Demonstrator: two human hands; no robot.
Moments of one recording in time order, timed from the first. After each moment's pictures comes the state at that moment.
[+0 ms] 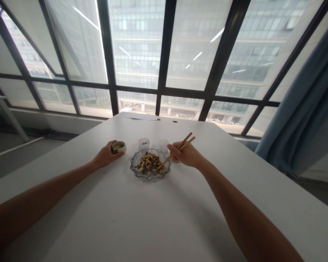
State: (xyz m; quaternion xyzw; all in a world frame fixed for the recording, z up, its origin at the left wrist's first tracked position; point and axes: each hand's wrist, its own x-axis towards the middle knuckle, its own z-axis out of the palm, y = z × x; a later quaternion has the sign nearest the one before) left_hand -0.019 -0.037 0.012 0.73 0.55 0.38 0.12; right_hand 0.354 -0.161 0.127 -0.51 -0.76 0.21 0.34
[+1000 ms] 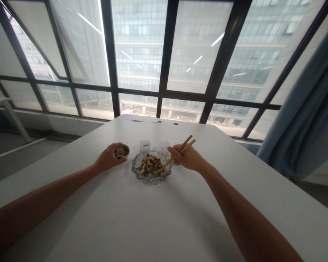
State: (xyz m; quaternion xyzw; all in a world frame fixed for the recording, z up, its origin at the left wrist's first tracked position) left_hand -0.014 -0.052 0.017 0.79 0.49 0.36 0.00; right_hand 0.346 -0.172 0.138 -0.51 -0.77 0.20 0.33
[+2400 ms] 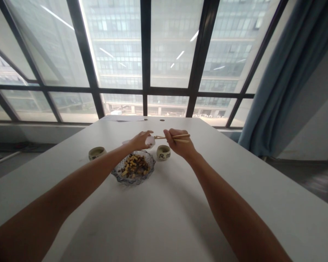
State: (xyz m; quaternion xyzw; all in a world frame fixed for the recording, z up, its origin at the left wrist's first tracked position) left_hand 0.195 0.010 0.078 0.92 0.31 0.23 0.03; right_hand 0.388 -0.157 0.137 -0.52 -0.73 -0.11 0.43
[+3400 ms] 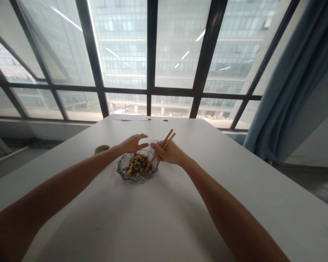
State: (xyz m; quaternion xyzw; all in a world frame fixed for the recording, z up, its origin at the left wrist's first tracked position) left_hand 0.144 -0.009 0.081 0.92 0.32 0.24 0.05; right_hand 0.346 -0.158 0.122 -0.49 -0.74 0.26 0.37
